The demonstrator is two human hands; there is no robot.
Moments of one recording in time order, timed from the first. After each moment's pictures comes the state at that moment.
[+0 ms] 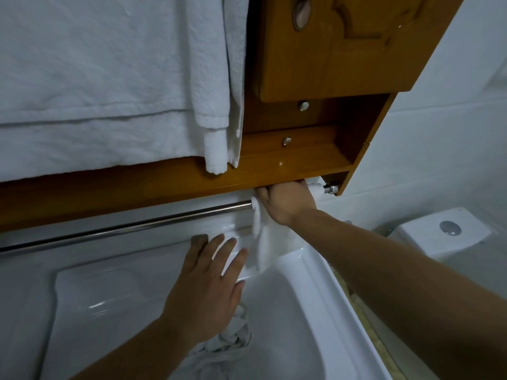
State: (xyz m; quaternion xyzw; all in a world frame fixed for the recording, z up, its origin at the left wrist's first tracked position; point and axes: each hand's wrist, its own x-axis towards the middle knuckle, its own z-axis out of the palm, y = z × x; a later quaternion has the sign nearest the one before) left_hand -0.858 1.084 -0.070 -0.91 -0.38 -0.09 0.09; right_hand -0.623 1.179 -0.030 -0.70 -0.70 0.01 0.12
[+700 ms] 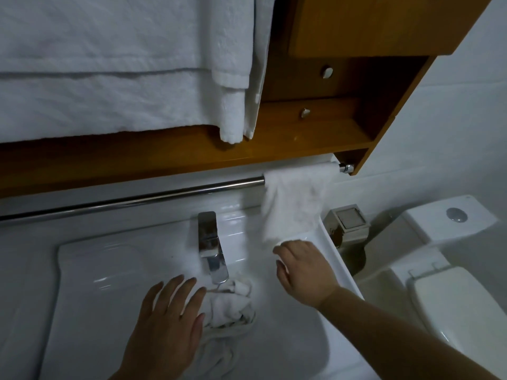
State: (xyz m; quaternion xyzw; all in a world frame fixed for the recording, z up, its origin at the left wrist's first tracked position) left_hand -0.946 1.029 -0.161 -0.88 -0.46 -0.12 0.07; right_hand -0.631 1.043 -0.159 -0.60 -0.79 -0.03 0.14
